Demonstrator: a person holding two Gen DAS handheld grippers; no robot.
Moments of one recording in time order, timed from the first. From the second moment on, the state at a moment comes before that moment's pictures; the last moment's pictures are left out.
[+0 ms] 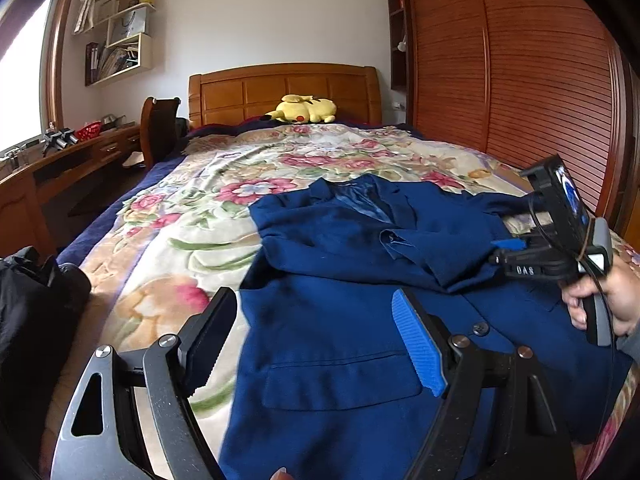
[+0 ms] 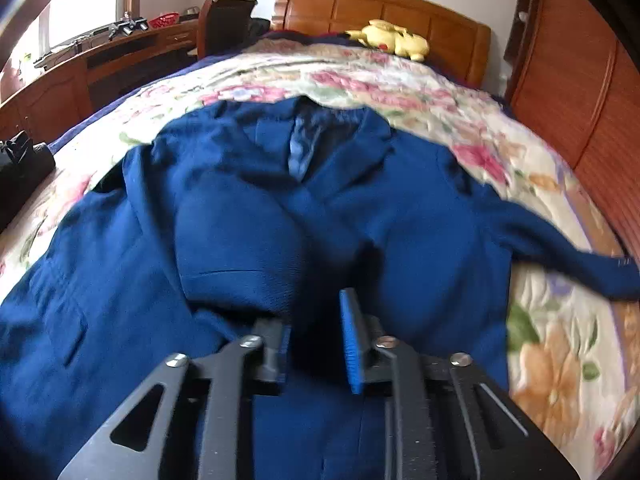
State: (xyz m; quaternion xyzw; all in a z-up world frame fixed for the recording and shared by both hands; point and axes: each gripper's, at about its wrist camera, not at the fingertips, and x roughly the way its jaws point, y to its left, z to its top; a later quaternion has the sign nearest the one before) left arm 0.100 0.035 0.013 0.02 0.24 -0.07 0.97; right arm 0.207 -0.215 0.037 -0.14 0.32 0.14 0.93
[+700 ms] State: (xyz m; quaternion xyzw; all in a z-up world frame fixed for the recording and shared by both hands) left arm 0.116 0.010 -0.006 0.04 0.27 -0.06 0.96; right arm 0.191 -0.180 0.039 -0.14 0.26 0.22 0.93
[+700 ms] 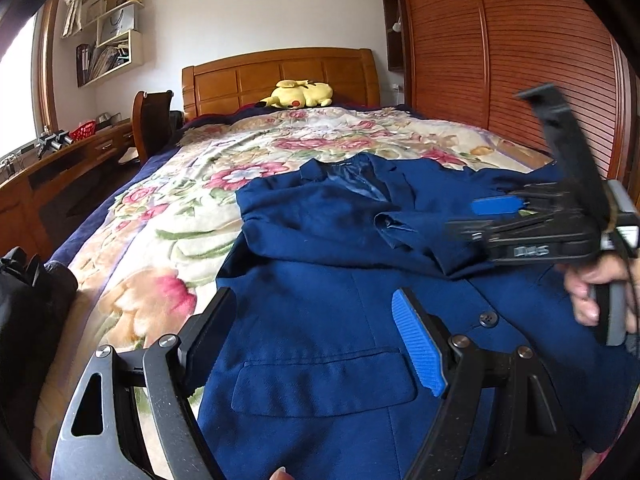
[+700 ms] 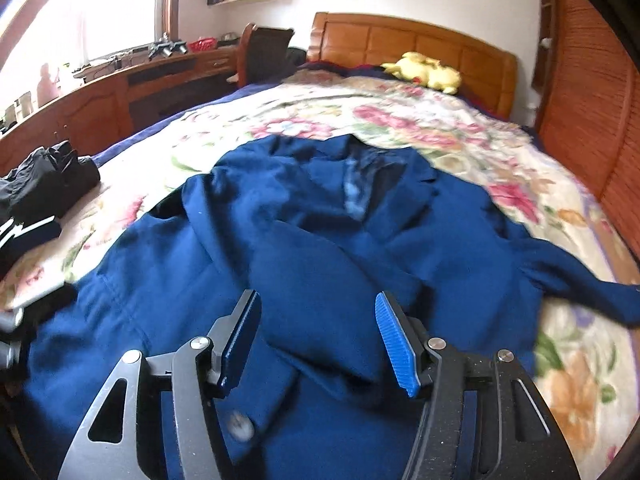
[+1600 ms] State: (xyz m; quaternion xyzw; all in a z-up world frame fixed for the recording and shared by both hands) left arm 0.117 0.016 -0.019 0.03 0.27 -0.07 0.96; right arm 0.210 -0.227 0.019 -0.08 0.28 0.21 0.93
